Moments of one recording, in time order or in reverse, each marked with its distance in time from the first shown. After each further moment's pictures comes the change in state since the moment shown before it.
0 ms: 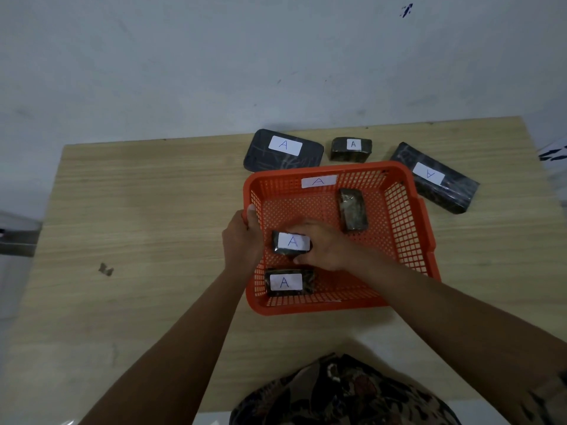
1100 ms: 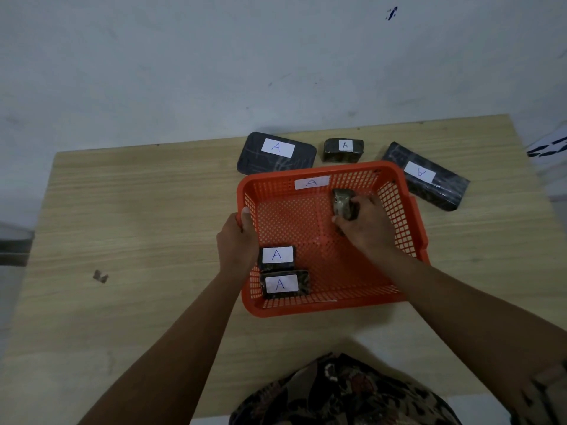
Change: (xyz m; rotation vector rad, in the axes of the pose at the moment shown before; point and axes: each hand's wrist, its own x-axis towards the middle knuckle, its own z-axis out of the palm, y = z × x) left_hand 0.003 -0.005 0.003 -0.003 0.000 0.030; right_hand -0.021 0.048 -0.033 -0.046 0.659 0.479
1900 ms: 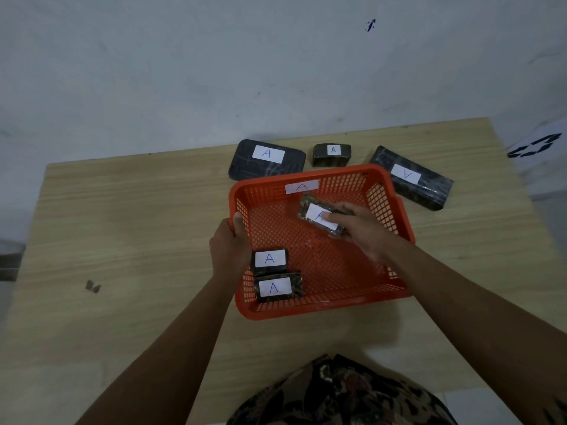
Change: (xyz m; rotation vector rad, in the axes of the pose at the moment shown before) left_hand -0.001 0.001 0.002 0.013 0.007 0.011; right_hand -0.007 -0.003 -0.034 0.884 -0.547 0.248
